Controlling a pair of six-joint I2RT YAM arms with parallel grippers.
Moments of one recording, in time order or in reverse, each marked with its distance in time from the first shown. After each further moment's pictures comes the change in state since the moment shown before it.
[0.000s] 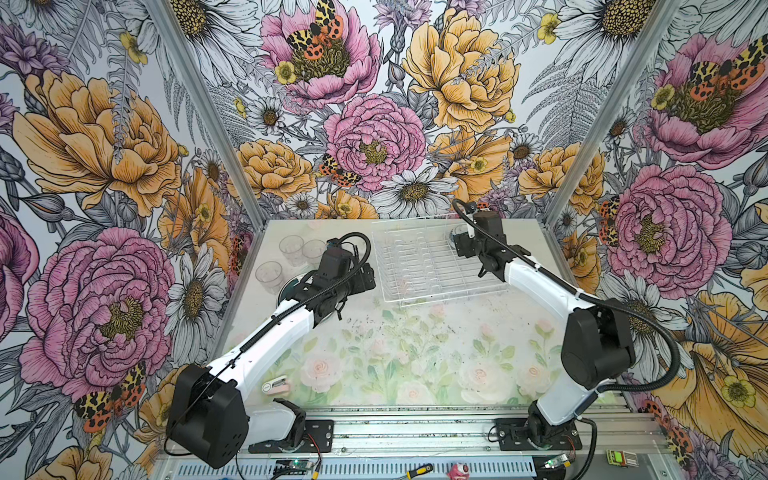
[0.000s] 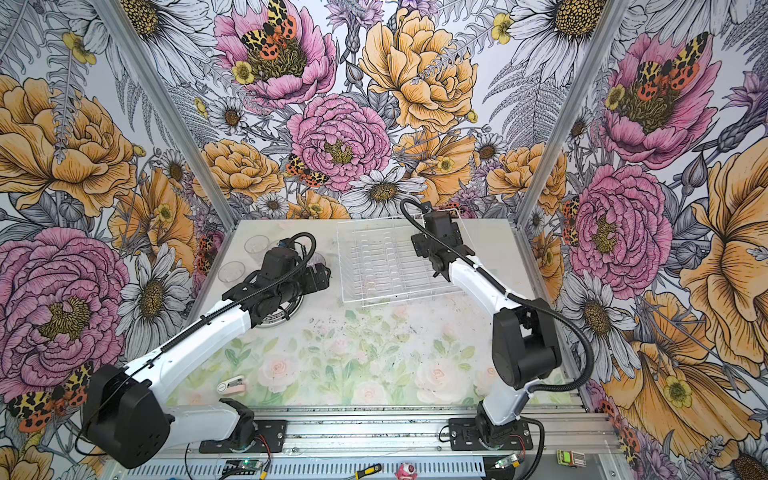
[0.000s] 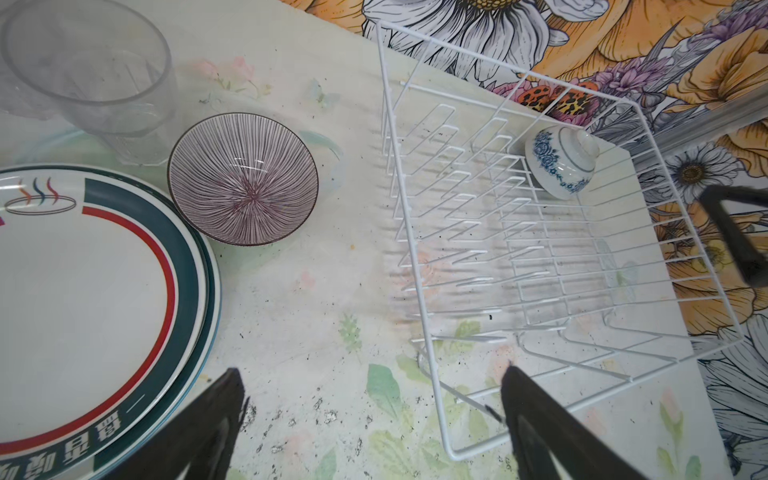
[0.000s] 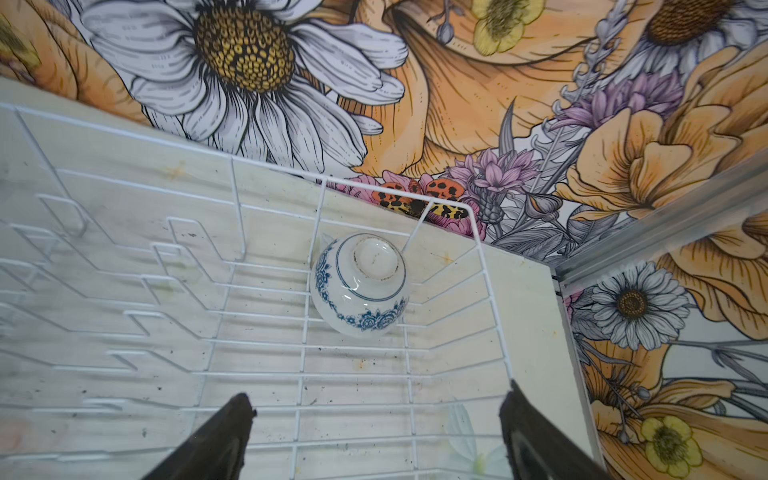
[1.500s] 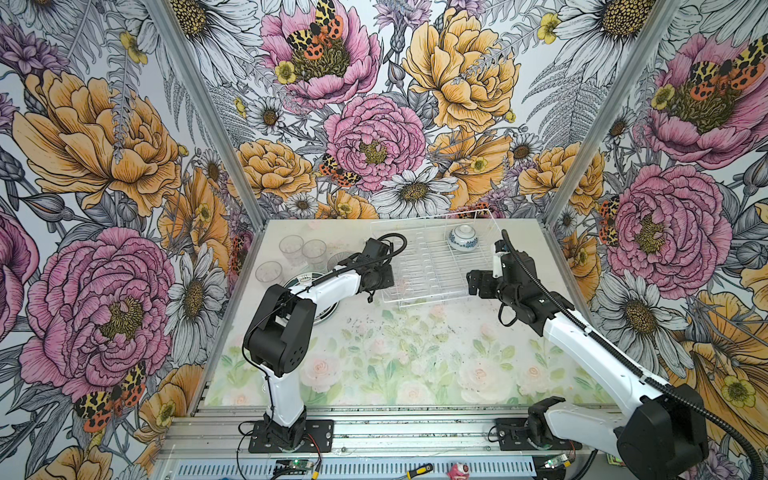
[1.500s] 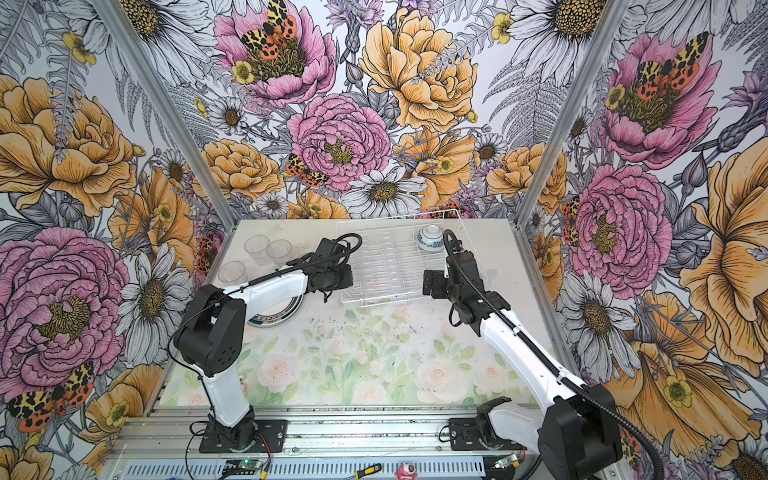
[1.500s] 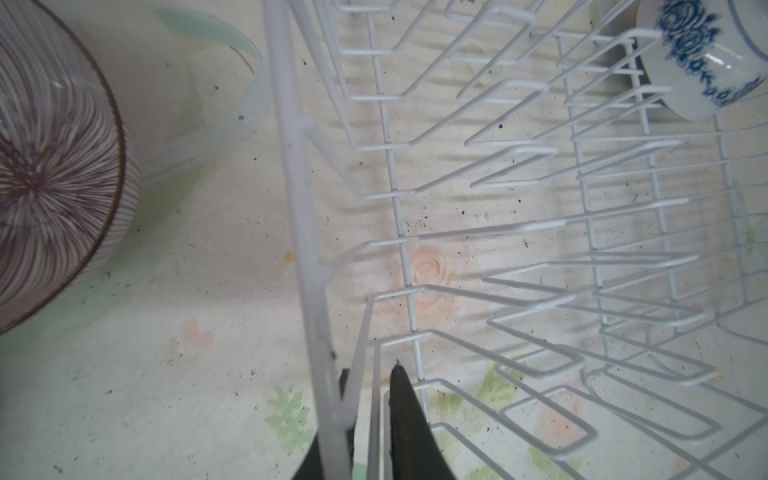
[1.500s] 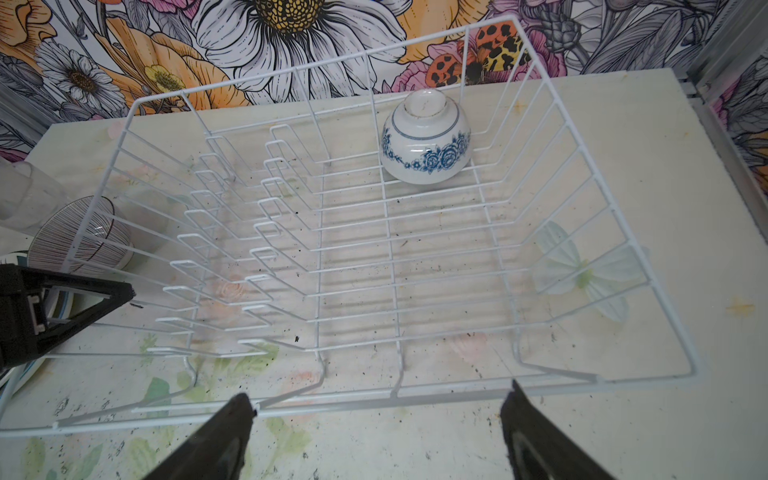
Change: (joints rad) left arm -0.069 0.520 0.260 0.033 0.052 -0.016; right arm 0.007 -0.445 -0.422 -0.136 -0.222 0.382
